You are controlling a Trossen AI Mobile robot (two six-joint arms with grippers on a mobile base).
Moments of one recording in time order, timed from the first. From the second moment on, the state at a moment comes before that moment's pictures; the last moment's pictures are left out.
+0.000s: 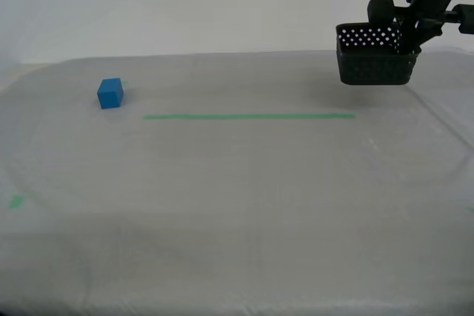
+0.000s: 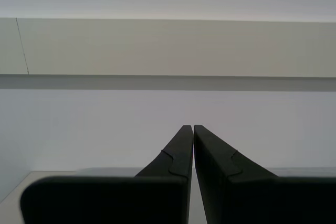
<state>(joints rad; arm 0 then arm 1) 0.04 2.06 1.59 -0.69 -0.02 0.23 0.00 1.05 0.52 0.61 0.00 0.00</state>
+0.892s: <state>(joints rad) 0.39 2.06 1.59 -0.69 -0.05 0.36 0.00 1.05 0.52 0.61 0.00 0.00</state>
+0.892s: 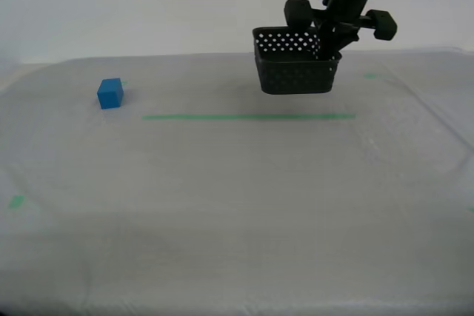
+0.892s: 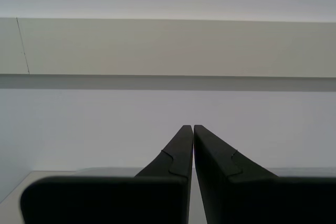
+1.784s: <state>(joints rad) 0.61 2.06 1.59 -0.63 0.02 0.56 0.00 1.05 0.52 0.61 0.00 0.00</state>
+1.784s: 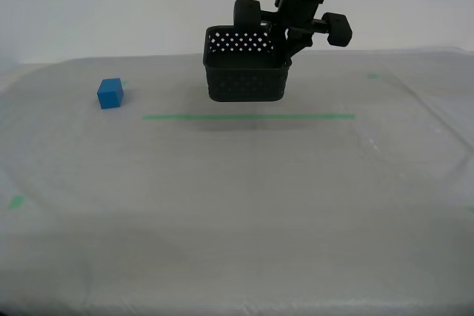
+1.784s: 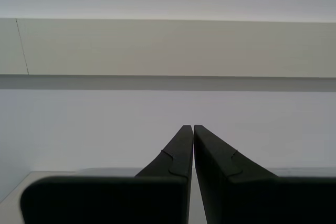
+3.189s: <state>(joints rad) 0.65 2.07 1.34 -0.36 0.18 0.63 0.00 1.05 0.52 0.61 0.00 0.00</state>
